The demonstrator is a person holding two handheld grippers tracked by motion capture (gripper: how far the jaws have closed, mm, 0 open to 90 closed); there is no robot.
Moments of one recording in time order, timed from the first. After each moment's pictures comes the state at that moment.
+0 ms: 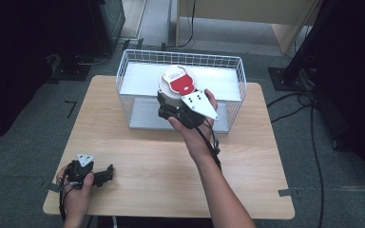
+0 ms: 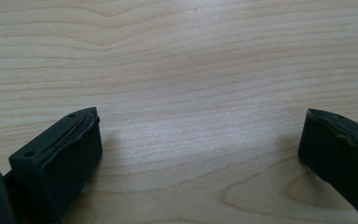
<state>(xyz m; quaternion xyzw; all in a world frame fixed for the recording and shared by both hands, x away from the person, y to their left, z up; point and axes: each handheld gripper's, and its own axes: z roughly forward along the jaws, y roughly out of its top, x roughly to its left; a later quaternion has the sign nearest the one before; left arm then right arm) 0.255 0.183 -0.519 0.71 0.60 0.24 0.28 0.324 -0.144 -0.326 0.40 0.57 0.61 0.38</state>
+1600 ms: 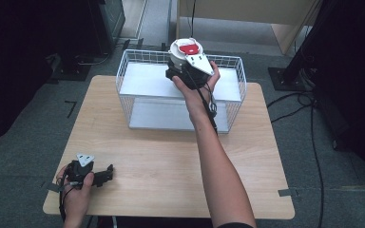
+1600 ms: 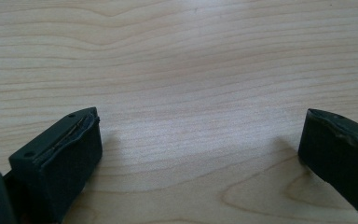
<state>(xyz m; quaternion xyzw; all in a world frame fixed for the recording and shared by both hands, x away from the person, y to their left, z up) 0.255 0.182 -0.519 0.71 0.60 0.24 0.28 0.436 -0.153 -0.315 0.48 0.56 0.54 0.40</state>
